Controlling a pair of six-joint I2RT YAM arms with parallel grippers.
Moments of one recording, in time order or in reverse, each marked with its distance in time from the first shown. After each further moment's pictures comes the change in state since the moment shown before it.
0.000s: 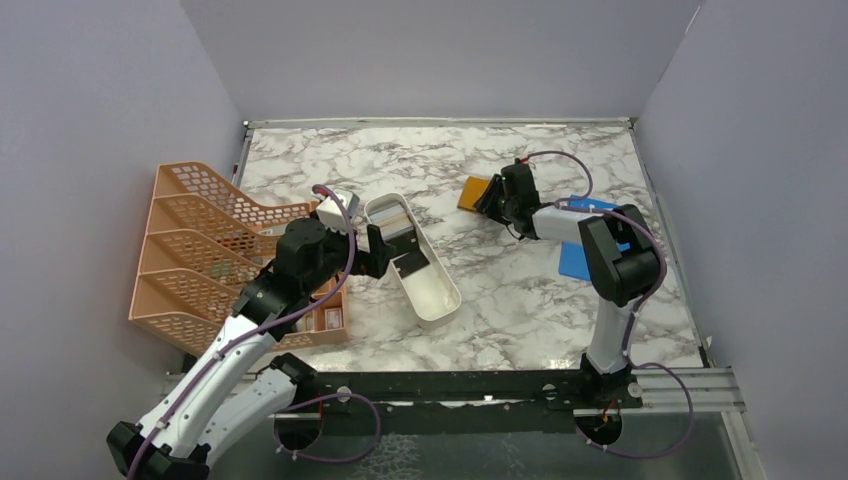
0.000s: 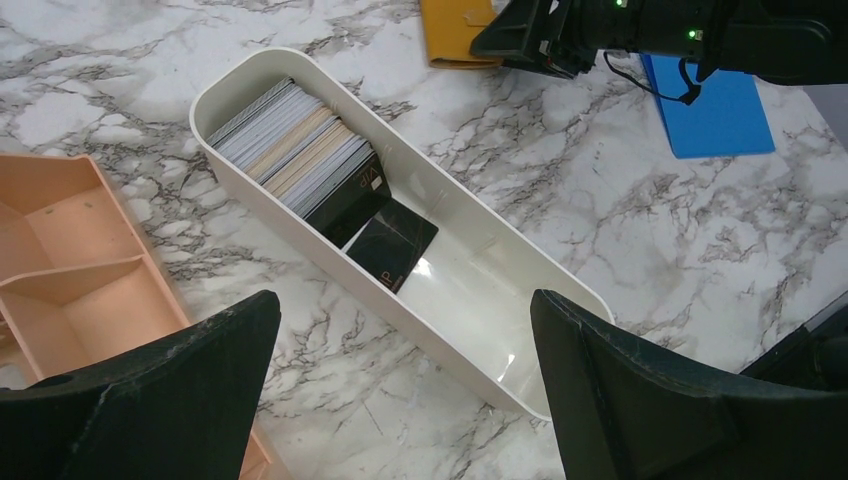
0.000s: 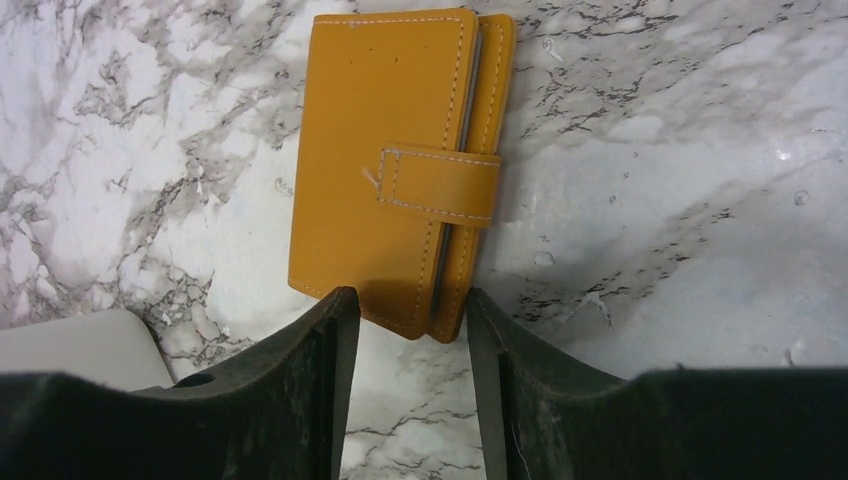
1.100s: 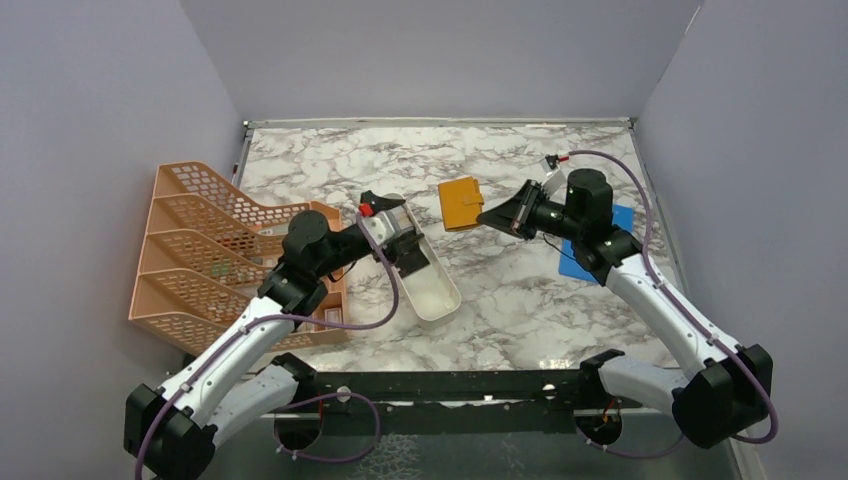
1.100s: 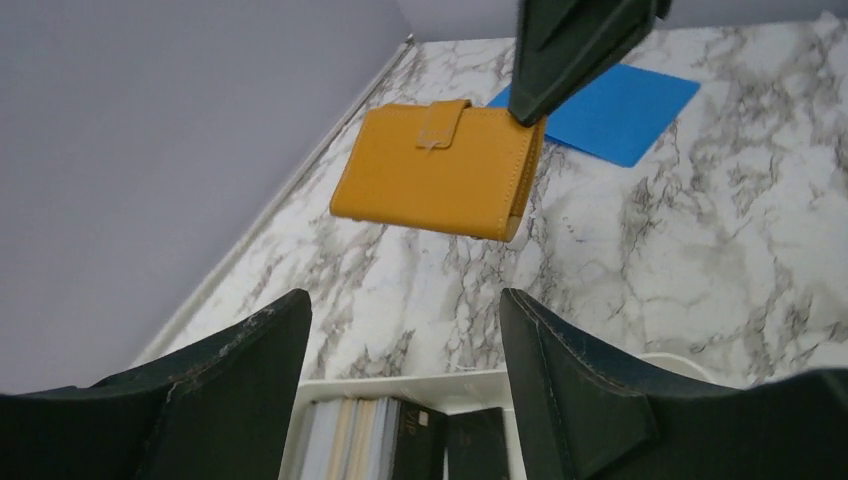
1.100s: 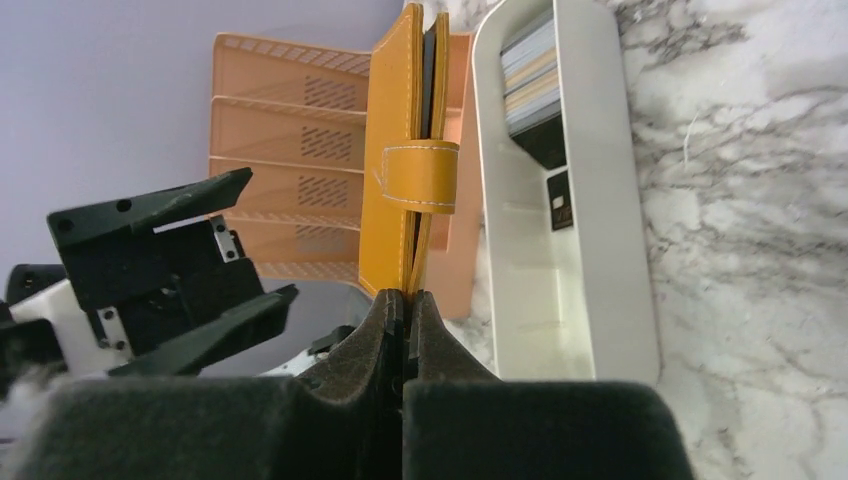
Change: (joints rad) left arm 0.008 0.140 -0.064 0.578 0.430 0.525; right arm 0.000 -0.802 -0.182 -0.287 -0.580 0.189
